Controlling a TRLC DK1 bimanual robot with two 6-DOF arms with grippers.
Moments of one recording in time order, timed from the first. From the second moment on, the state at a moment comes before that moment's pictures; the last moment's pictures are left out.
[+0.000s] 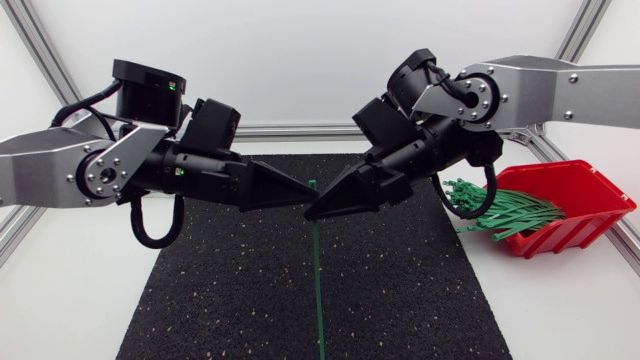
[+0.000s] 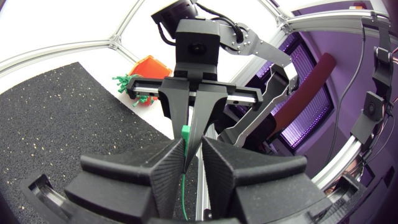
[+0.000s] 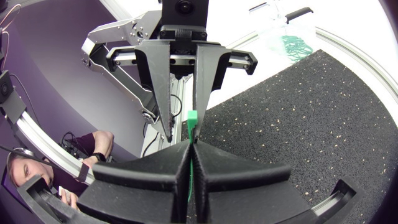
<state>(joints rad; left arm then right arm) -0.42 1.47 0.92 -0.04 1.20 -0.13 0.46 1.66 1.25 -0.79 -1.13 -0.49</state>
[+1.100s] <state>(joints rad) -0.41 1.48 0.92 -0.04 1.18 -0.13 0.46 1.64 1.17 -0.74 -1.12 -0.47</state>
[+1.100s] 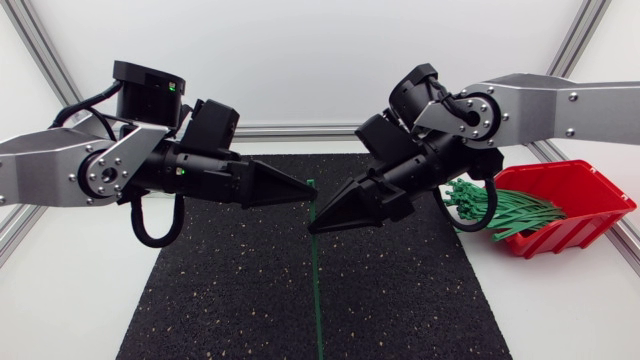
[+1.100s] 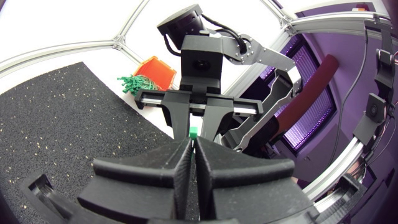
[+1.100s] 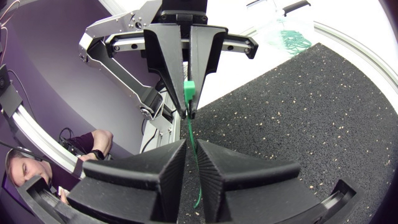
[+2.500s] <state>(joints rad) -0.41 1.47 0.90 0.00 1.18 -0.13 0.46 1.62 1.17 -0.71 -1.11 -0.45</state>
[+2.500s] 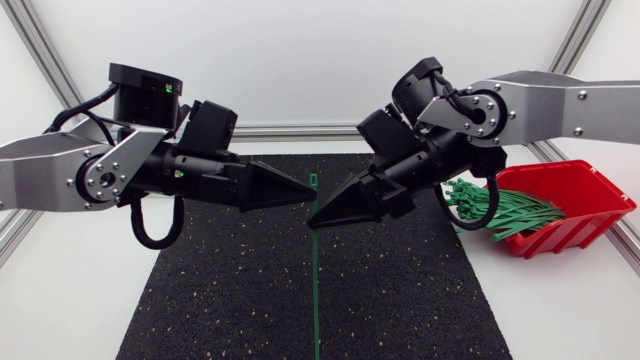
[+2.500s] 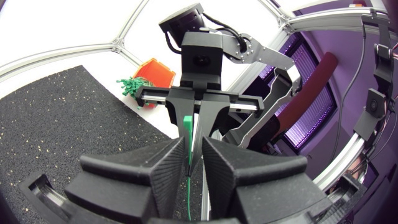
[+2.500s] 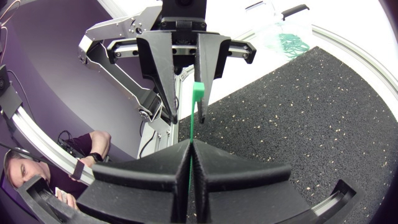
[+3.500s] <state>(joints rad) -0.41 1.47 0.90 0.12 1.16 -0.21 0.43 1.62 1.17 -0.65 -1.17 -0.39</state>
